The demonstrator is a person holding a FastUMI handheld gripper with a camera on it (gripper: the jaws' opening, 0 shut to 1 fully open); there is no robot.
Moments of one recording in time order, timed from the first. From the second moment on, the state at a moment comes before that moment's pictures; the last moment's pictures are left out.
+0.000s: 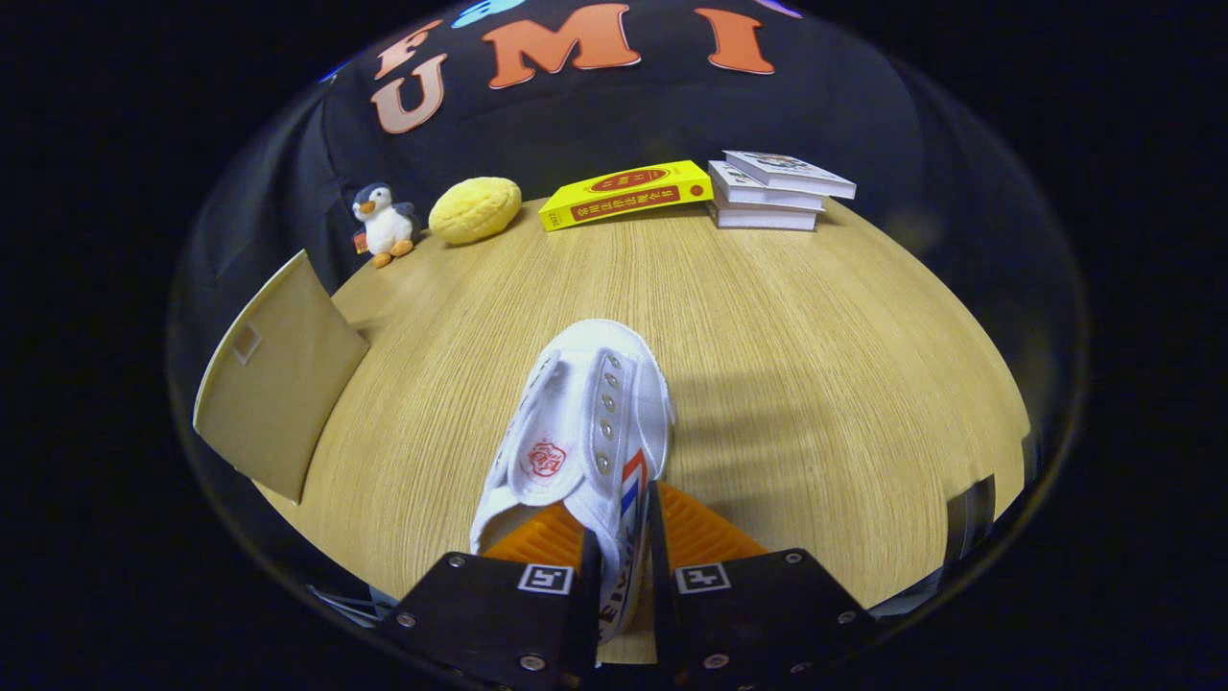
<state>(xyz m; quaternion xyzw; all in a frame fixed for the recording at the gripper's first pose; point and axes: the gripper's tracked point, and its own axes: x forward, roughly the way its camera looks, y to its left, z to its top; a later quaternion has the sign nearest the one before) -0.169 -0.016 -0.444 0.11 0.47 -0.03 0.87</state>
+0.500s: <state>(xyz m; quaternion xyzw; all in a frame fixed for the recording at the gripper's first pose) -0.120 -0.018 -0.400 0.16 0.45 -0.05 0.88</state>
